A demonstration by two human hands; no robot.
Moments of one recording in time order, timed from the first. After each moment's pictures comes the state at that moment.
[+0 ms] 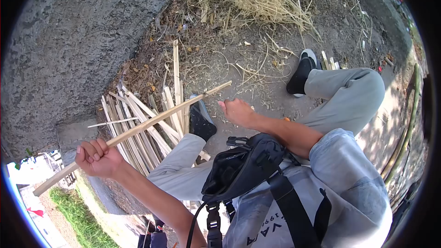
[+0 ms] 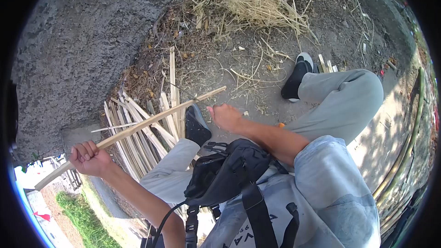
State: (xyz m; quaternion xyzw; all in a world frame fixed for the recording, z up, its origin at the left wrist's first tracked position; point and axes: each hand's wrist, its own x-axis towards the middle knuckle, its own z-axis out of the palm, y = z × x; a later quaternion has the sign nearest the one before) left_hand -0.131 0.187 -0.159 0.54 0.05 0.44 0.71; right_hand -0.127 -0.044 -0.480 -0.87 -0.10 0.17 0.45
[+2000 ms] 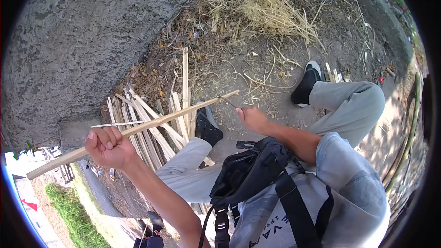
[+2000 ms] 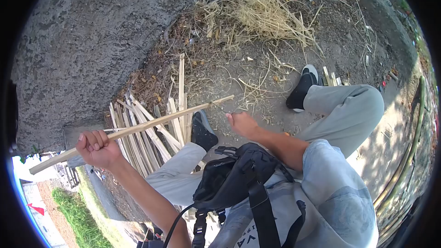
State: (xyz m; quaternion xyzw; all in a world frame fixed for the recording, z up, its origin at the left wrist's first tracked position) left_hand -0.120 0.171 -0.155 0.54 0.02 0.40 0.74; right_hand -0.131 -0.070 -0.508 -0.88 -0.06 0.23 0.41
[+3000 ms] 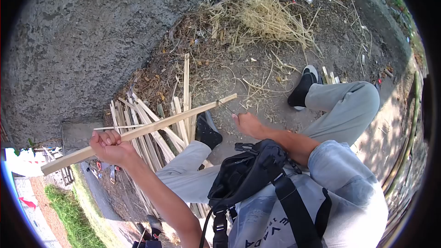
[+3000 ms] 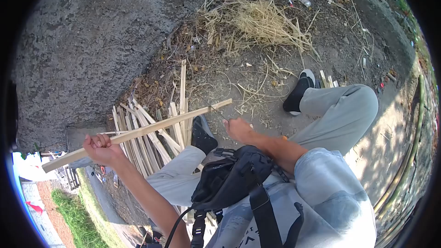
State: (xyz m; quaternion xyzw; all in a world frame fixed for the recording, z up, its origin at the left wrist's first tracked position) left_hand -0.126 0.175 -0.157 0.53 0.13 0.52 0.66; right_hand -0.141 -0.057 -0.502 -0.88 -0.07 0.25 0.39
